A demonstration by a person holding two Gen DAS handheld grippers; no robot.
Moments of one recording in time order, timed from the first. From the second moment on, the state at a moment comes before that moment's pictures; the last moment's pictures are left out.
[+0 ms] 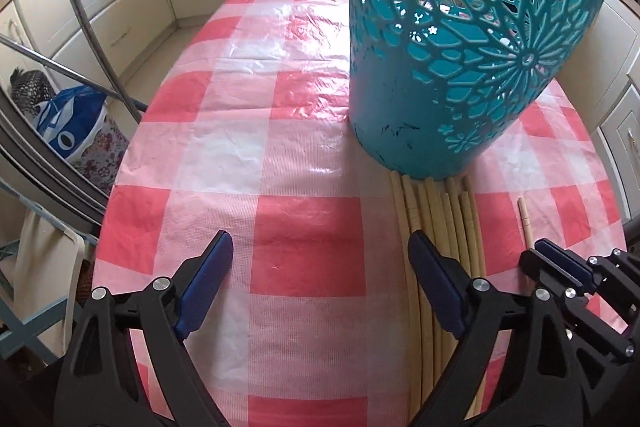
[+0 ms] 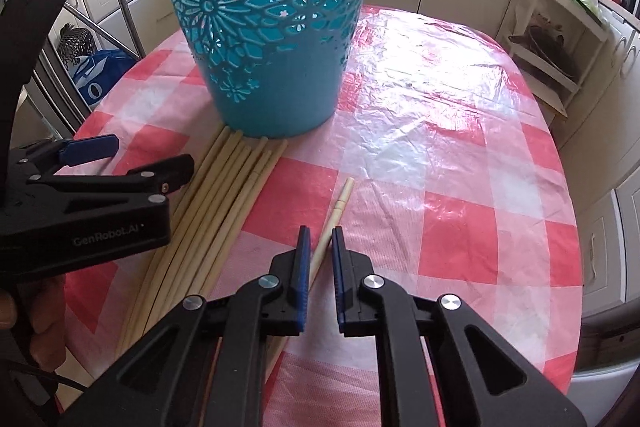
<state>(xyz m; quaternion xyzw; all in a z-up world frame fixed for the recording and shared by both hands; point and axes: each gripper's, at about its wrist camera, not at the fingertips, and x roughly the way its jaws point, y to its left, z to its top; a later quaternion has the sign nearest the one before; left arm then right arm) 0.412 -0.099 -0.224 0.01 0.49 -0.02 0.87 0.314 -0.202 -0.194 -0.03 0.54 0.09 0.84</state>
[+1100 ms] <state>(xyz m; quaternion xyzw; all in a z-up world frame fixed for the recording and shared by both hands) 0.344 -0.073 -0.001 -0.10 0.15 -0.14 0.97 0.315 -0.205 -0.196 0.00 0.55 0.10 0.83</state>
